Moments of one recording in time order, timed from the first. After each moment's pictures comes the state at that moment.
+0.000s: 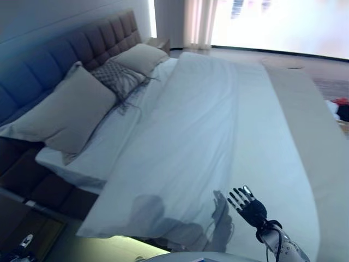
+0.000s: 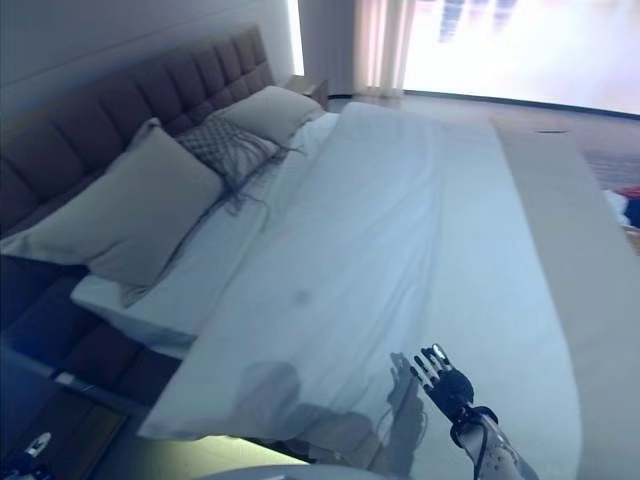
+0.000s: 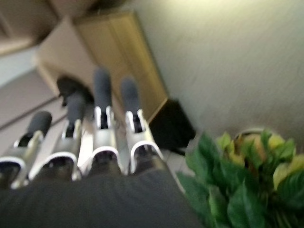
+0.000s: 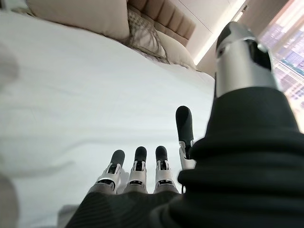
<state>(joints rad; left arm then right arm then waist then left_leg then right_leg) 0.15 0.64 0.46 1.12 -0.44 0.01 0.24 0.24 -0.41 0.05 0.35 1.19 0.20 0.12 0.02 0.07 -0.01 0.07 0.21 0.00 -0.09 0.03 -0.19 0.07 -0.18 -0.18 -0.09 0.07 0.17</state>
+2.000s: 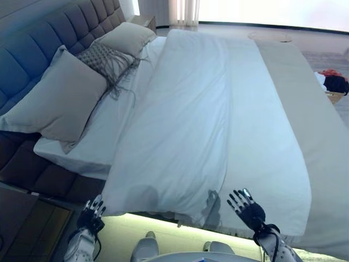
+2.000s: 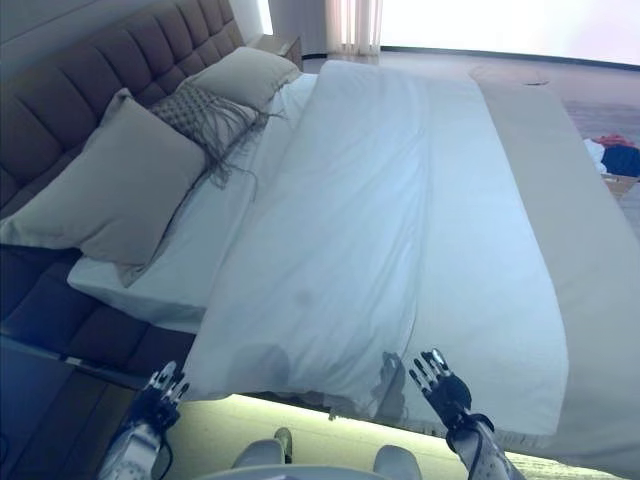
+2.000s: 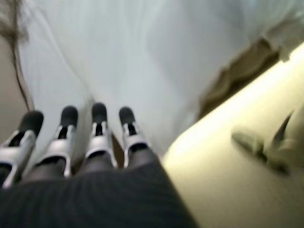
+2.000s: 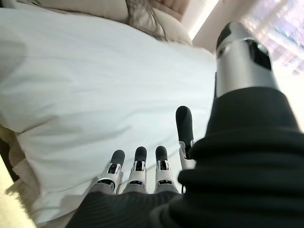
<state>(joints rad) 0.13 0.29 0.13 0.69 -0.85 -0.10 -0.18 0.29 -0.32 0.05 0.40 1.15 0.14 0.16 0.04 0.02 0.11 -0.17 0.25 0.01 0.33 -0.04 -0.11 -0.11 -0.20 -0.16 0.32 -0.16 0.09</state>
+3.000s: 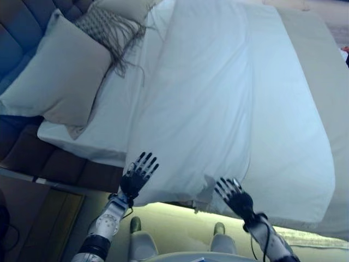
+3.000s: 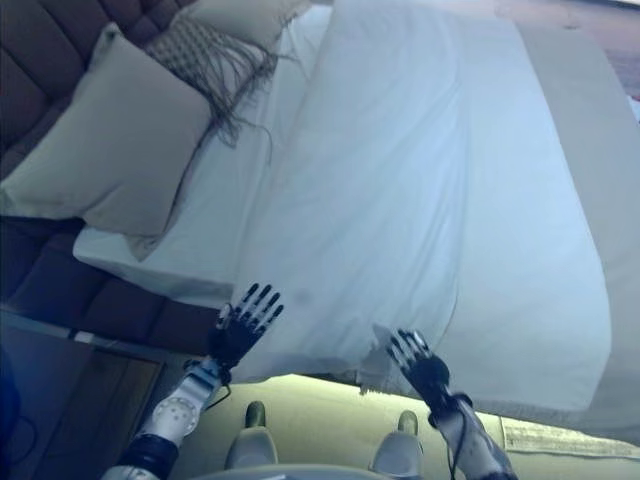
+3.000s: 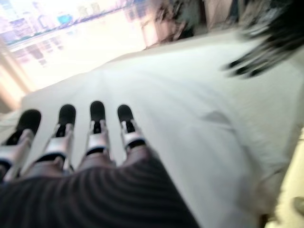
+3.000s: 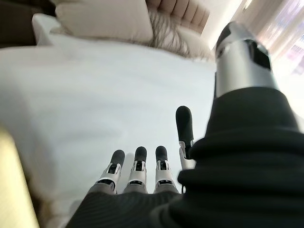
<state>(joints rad) -0.03 0.25 -0.15 0.53 -1.22 0.09 -0.66 0.03 -0.32 0.16 0.40 1.20 0.13 0.21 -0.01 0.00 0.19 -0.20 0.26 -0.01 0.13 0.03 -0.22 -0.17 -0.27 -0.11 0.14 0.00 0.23</state>
